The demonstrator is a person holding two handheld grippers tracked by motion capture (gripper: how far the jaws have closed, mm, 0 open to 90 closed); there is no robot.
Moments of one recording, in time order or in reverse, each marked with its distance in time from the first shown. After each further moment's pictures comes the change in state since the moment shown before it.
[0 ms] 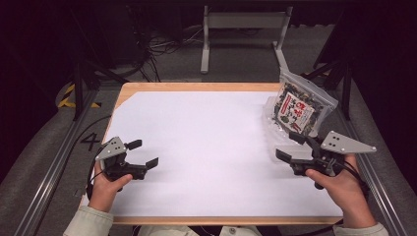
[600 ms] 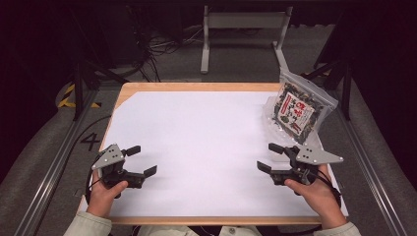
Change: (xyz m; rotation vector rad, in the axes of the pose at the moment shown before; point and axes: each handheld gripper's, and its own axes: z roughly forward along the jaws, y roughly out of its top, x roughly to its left) left arm -0.006 -0.013 -0.007 0.000 -0.031 0.026; right arm 0.015 -0.047 0.040 -0.006 0.079 -0.001
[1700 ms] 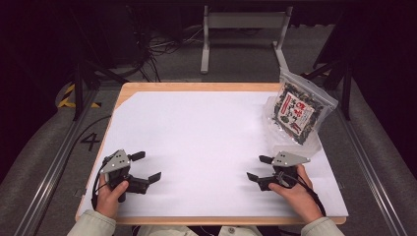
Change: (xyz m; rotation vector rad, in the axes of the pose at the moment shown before) left arm -0.002 -0.021 0.014 0.032 -0.023 -0.009; right arm -0.010 -0.058 0.045 0.269 -0.026 0.012
